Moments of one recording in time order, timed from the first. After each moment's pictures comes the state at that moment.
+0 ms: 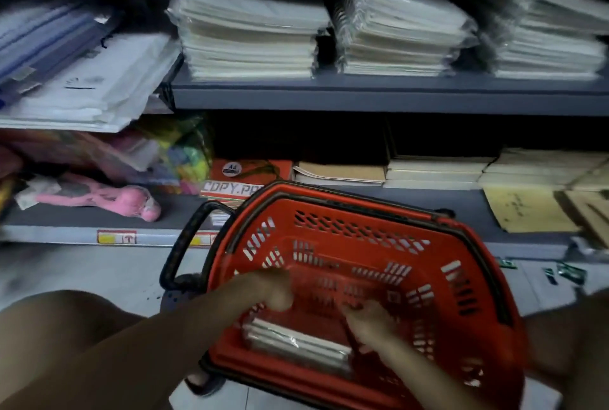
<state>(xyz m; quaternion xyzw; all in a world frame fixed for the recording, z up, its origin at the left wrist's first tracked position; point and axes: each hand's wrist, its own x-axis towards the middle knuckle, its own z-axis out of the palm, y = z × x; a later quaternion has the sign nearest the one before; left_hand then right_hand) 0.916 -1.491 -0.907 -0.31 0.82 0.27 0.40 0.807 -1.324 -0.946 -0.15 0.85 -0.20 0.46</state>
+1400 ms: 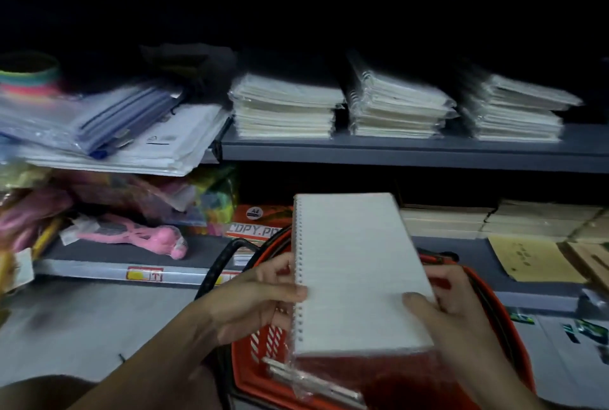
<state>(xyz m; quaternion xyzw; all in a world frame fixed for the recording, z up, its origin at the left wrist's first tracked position) 0.992 -1.471 -0.791 -0.21 0.51 0.83 -0.01 0.801 -1.269 -0.769 -0.20 0.72 -0.57 0.34</state>
